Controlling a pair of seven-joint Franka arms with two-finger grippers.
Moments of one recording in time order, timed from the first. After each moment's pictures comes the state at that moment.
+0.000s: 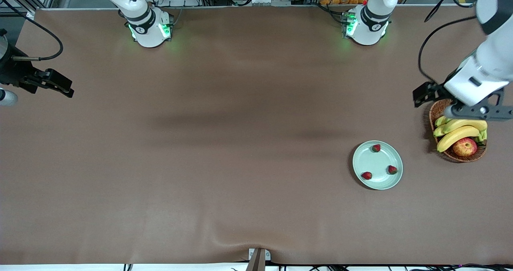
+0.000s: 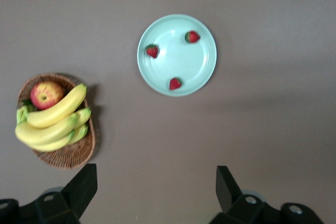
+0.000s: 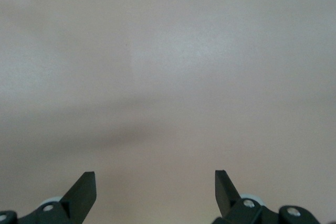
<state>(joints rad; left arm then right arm) -0.12 0.05 0.00 -1.59 0.06 1.59 -0.01 -0.01 0.05 0.07 -1.46 -0.05 1.49 0.17</state>
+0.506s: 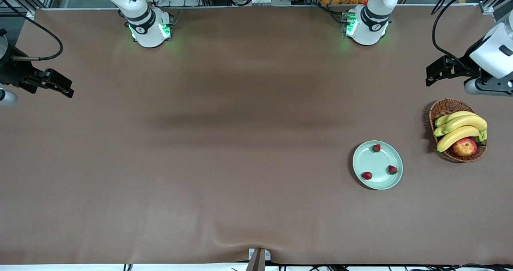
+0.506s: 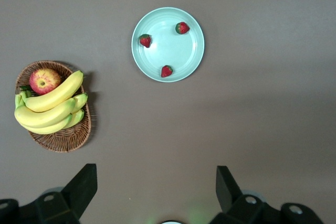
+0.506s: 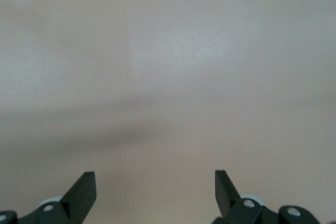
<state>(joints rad) -0.11 0.02 0.01 -1.50 0.01 1.47 -0.01 -0.01 0.05 0.07 -1.46 -0.05 1.49 0.17</state>
